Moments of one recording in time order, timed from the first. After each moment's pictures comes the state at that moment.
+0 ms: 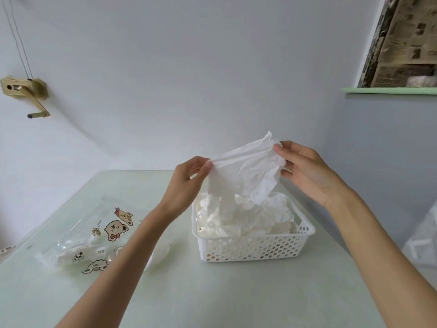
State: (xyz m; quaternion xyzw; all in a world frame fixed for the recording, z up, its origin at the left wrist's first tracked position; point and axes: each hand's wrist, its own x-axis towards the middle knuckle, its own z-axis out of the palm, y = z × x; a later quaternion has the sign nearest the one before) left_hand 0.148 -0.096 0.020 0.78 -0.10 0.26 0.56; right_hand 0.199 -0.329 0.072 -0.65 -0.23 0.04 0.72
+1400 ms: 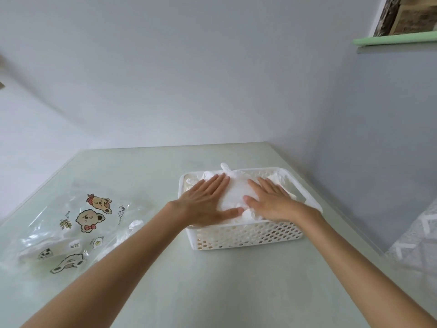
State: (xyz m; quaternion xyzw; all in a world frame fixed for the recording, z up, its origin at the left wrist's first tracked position) left_hand 0.221 -0.119 -0.066 0.99 -0.13 -0.06 0.03; right_hand 0.255 -0.308 -0.055 -0.97 -0.20 0.11 0.07
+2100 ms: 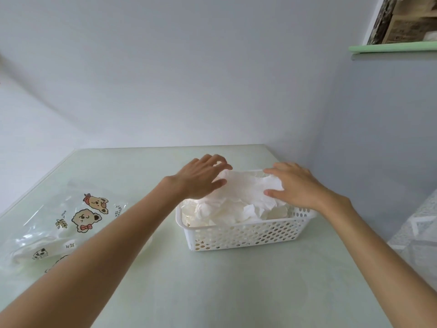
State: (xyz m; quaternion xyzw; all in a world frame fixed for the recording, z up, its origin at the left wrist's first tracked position) left_hand 0.247 -0.108 -0.025 0.97 -0.20 0.10 -0.04; right_hand 0.264 -0.351 -0.018 -0.97 -0.23 -0.03 0.05
